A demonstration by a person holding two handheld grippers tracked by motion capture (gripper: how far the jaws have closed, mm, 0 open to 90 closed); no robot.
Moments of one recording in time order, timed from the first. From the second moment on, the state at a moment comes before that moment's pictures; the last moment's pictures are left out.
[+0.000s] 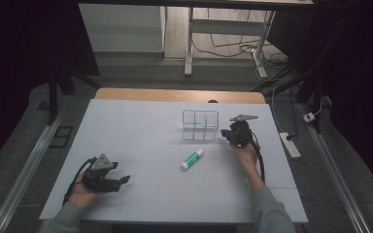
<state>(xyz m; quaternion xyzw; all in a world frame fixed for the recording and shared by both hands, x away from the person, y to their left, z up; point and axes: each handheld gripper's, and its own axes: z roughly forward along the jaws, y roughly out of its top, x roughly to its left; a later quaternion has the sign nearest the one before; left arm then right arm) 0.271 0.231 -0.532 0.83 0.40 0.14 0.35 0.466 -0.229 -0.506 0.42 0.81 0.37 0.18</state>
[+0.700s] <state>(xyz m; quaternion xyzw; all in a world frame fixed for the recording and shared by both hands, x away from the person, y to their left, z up) 0.270 0.231 -0.533 0.83 0.40 0.14 0.35 0.484 -0.224 -0.506 0.41 0.81 0.39 0.17</state>
